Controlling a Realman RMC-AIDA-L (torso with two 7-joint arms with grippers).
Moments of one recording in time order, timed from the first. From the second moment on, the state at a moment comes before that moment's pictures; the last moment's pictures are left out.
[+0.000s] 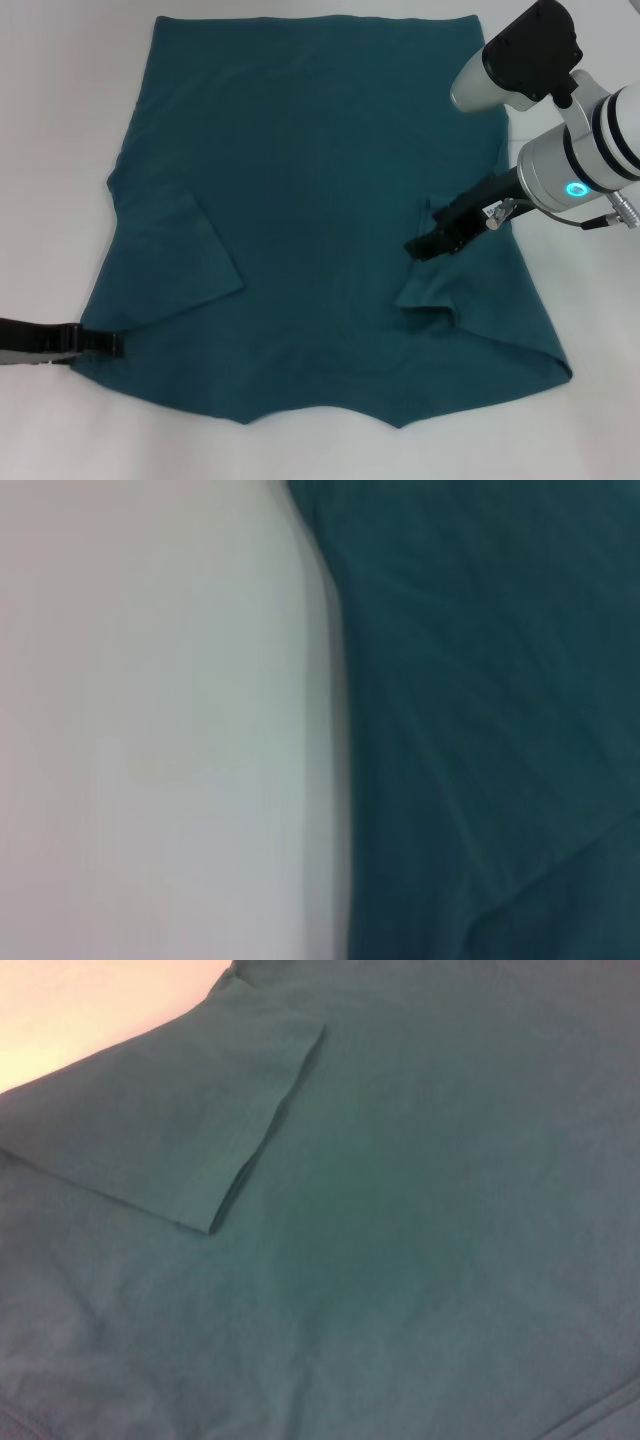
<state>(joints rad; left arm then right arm) -0.57 -2.12 0.78 0.99 2.65 1.31 -2.56 0.75 2.09 -1.18 -1.17 -2.60 -1.33 2.40</state>
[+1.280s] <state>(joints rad) -0.59 -2.14 0.81 0.99 2.63 1.31 -2.53 0.73 2.09 -1.17 -1.17 -2.61 -1.33 2.41</state>
